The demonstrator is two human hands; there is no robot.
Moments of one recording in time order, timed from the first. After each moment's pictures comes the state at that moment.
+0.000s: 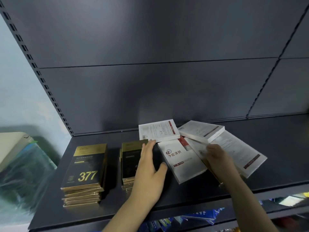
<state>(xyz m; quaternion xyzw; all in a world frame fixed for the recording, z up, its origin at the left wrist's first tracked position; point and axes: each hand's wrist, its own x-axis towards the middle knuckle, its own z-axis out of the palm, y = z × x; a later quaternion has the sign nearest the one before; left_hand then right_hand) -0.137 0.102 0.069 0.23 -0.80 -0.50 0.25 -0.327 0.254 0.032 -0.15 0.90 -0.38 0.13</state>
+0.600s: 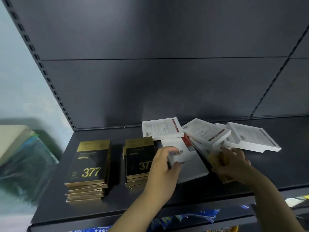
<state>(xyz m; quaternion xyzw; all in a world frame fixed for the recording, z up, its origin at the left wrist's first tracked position) -0.154 0.109 0.058 0.20 -0.79 -0.53 0.22 -0.349 0.284 0.043 -0.18 0.94 -0.20 0.23</state>
